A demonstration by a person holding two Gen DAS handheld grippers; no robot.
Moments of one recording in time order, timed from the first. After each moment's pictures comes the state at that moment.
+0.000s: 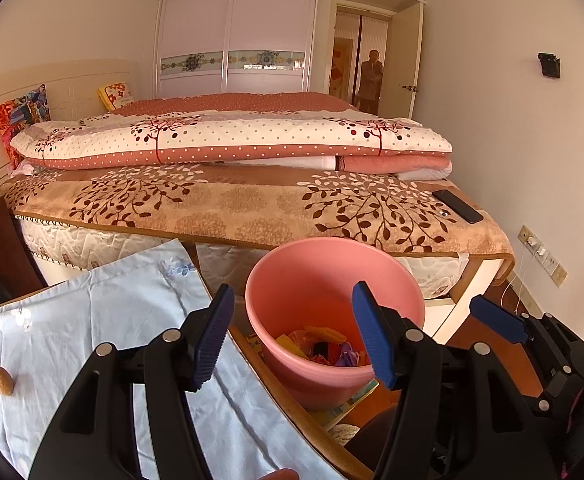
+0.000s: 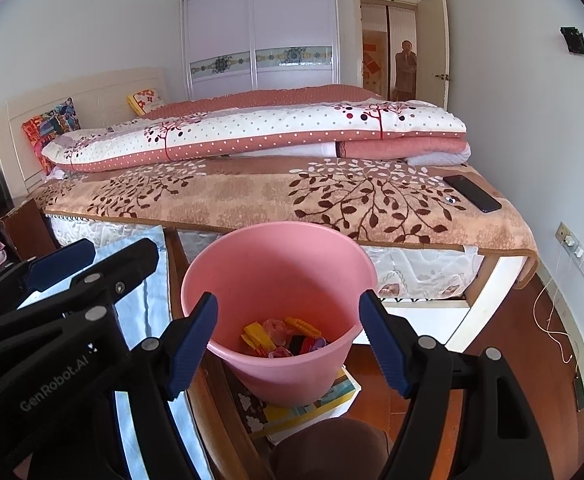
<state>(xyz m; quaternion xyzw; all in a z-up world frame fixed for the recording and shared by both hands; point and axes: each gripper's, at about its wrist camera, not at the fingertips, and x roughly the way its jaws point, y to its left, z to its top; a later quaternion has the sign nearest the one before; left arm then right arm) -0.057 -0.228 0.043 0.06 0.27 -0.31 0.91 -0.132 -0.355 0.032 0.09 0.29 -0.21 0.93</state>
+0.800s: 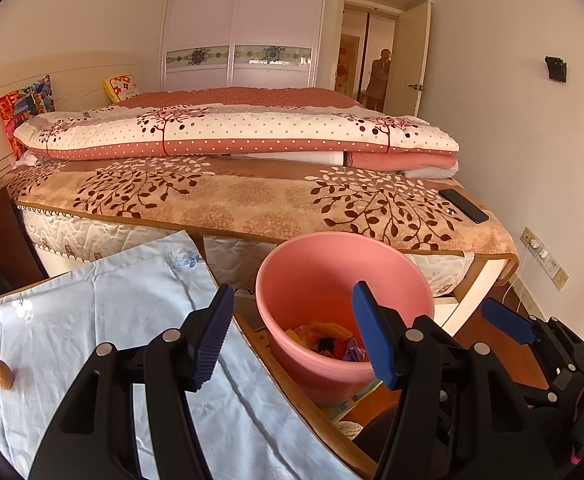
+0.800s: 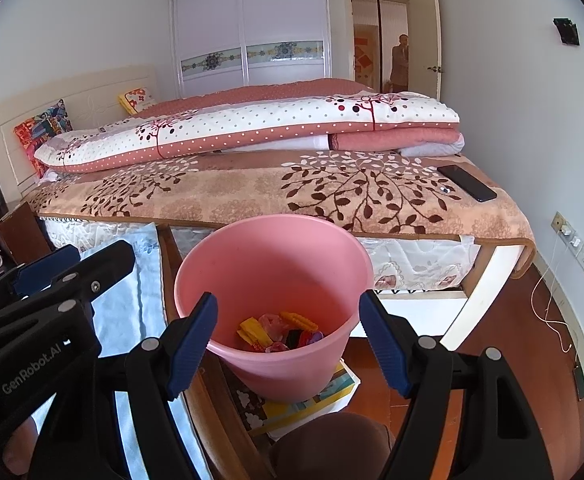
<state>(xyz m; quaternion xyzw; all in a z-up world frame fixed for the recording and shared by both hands) -0.050 -0.219 0.037 0.05 0.28 -0.31 0.91 -0.132 -0.356 0.027 0.10 0.29 -0.22 0.92</state>
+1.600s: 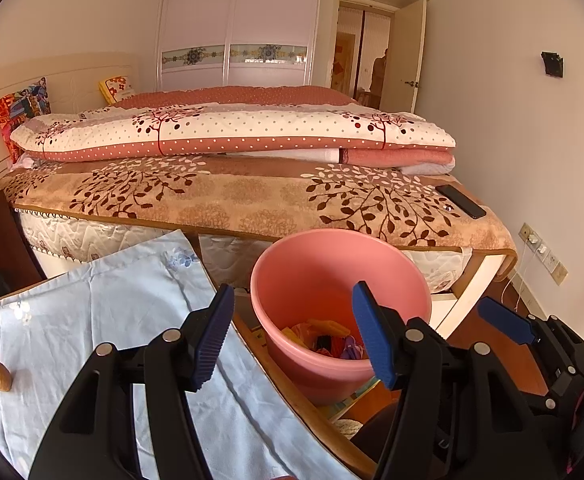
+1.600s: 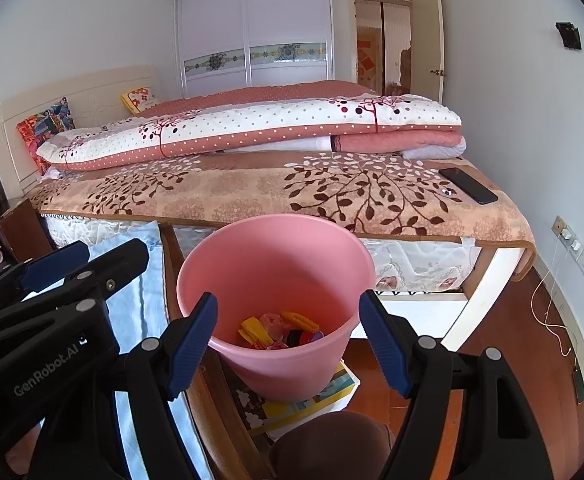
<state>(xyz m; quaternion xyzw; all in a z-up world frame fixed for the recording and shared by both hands) -0.050 -0.223 0.035 0.05 0.28 -0.31 0.91 -0.133 -0.354 0.024 0.10 0.29 -0.22 0.93</state>
